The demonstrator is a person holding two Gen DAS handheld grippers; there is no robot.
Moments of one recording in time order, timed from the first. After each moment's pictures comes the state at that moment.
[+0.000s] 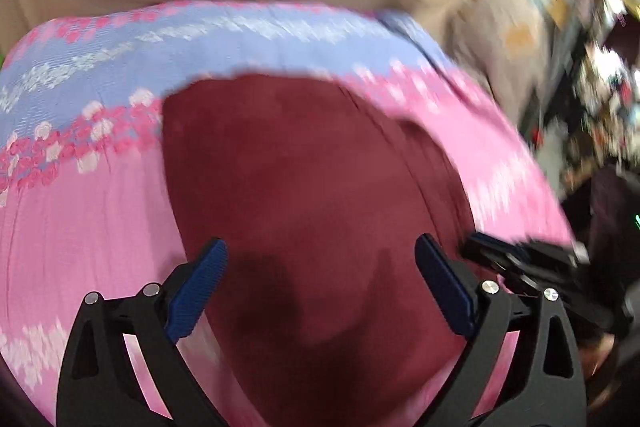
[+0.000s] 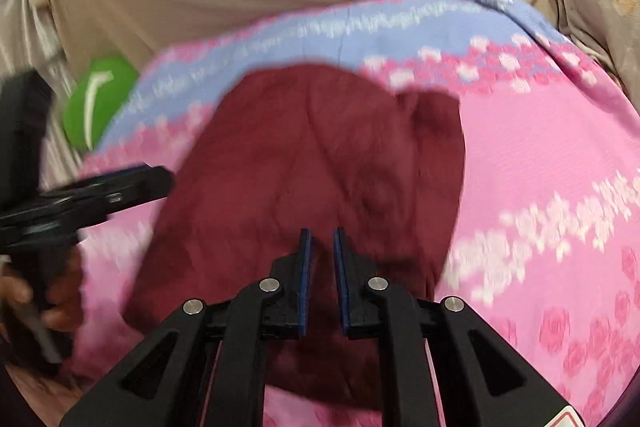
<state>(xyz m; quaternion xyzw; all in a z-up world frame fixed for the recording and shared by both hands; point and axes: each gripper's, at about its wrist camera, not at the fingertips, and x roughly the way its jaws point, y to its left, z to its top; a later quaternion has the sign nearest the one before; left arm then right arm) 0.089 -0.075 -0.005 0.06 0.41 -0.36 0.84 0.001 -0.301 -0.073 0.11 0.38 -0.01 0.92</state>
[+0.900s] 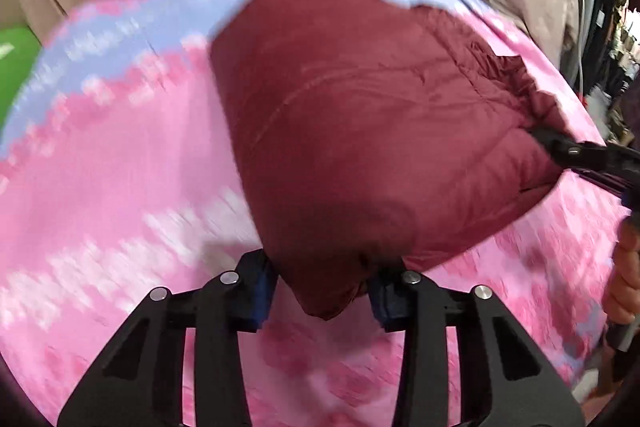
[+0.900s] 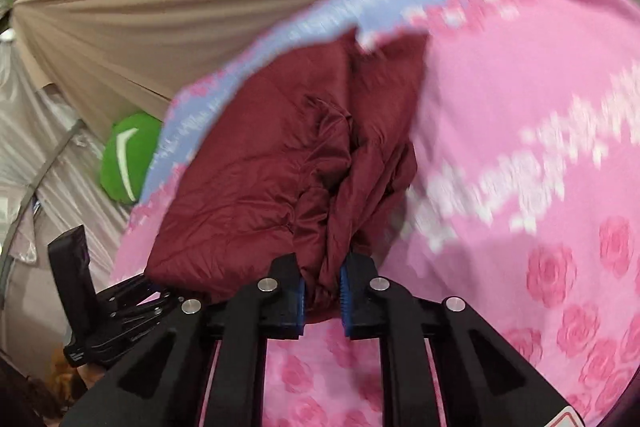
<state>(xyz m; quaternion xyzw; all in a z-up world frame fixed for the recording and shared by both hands) 0.055 -0.029 -0.039 0.11 0.42 -0.27 0.86 -0.020 -0.328 -0.078 0.27 0.32 0.06 0.91</state>
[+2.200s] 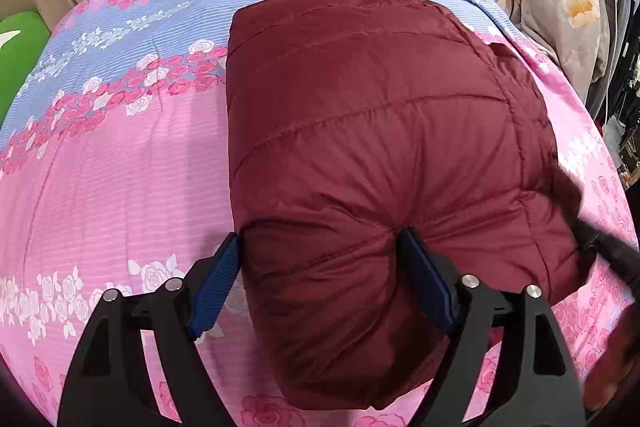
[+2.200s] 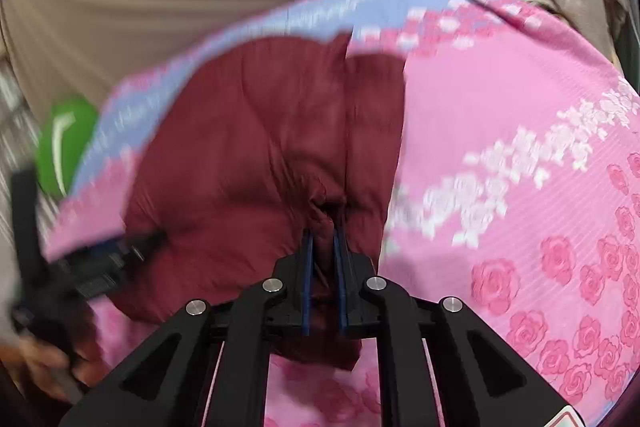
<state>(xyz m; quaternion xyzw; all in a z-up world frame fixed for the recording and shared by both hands) 0.089 -0.066 -0.049 0.08 0.43 -0.24 0.87 0.003 -0.305 -0.096 0.18 0.37 -0.07 0.91</state>
